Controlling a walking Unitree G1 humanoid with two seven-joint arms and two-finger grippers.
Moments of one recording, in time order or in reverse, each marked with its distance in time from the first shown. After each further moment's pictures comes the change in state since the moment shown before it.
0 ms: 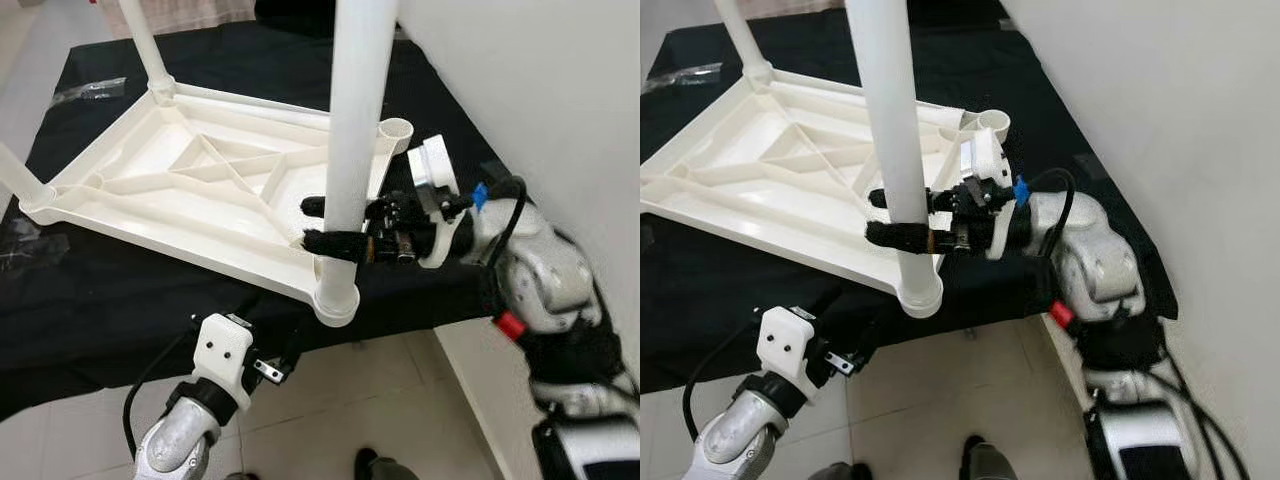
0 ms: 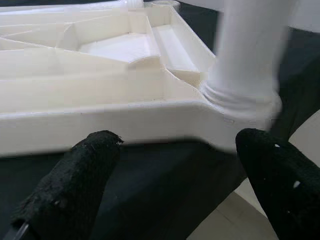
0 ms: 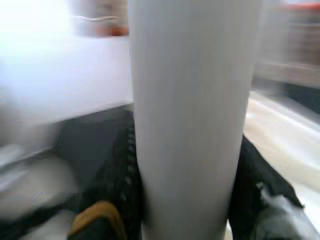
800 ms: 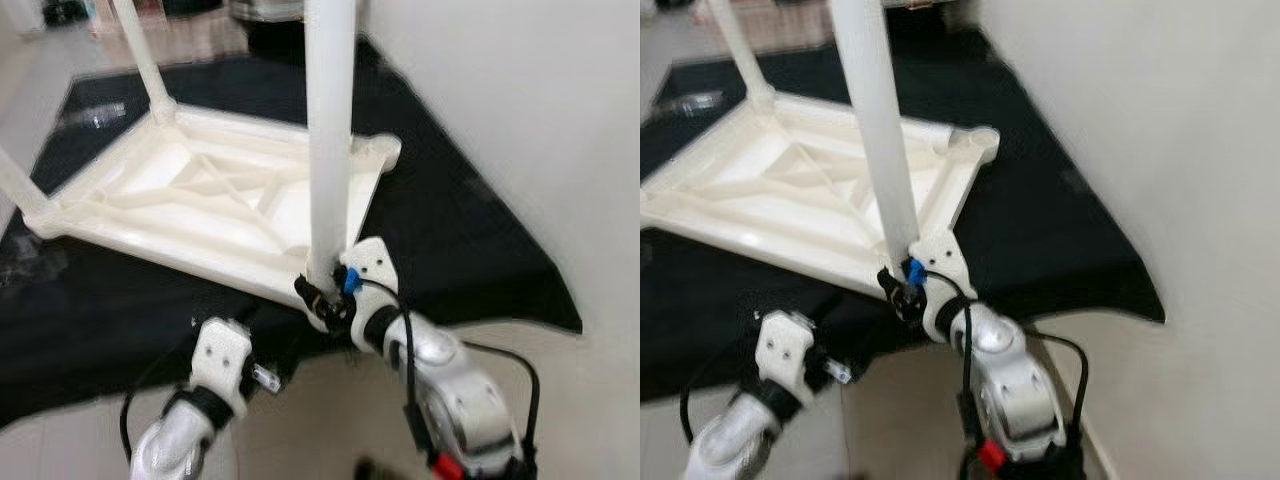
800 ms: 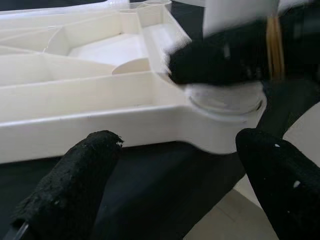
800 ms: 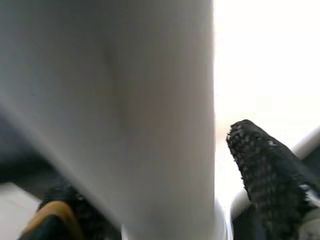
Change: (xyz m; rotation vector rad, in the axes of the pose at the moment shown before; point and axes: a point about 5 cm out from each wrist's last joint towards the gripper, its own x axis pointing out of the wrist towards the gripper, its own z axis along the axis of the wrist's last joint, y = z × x) left arm 0.006 0.001 0.003 0.008 -0.016 -0.013; right arm -0.002 0.045 -0.047 0.155 0.241 -0.284
